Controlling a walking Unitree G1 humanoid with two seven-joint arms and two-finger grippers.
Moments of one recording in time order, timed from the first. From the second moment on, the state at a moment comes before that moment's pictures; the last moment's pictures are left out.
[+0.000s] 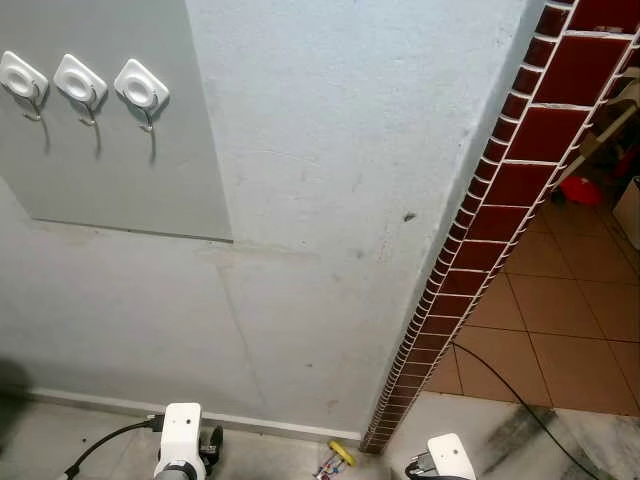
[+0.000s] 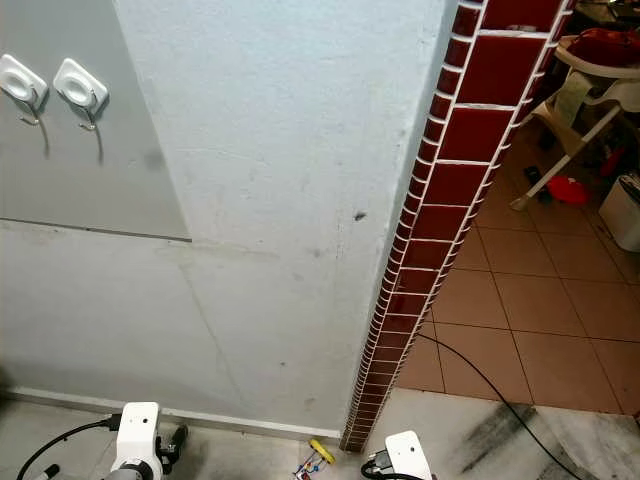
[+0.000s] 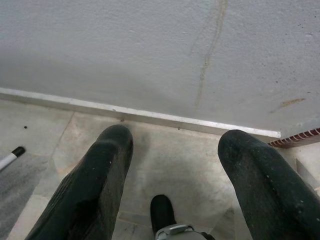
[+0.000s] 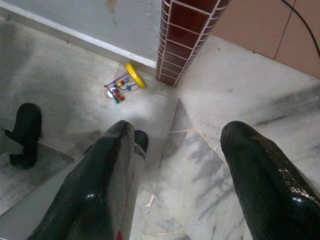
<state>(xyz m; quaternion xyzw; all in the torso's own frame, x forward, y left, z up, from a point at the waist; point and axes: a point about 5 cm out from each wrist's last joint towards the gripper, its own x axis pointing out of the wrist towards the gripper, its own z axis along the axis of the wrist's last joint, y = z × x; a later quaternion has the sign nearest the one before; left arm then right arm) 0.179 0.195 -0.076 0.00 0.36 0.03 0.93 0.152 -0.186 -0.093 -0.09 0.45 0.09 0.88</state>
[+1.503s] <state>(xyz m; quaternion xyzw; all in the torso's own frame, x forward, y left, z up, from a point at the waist) 0.179 0.195 -0.076 0.00 0.36 0.03 0.93 0.152 -0.186 -0.093 -0.09 0.45 0.09 0.88</state>
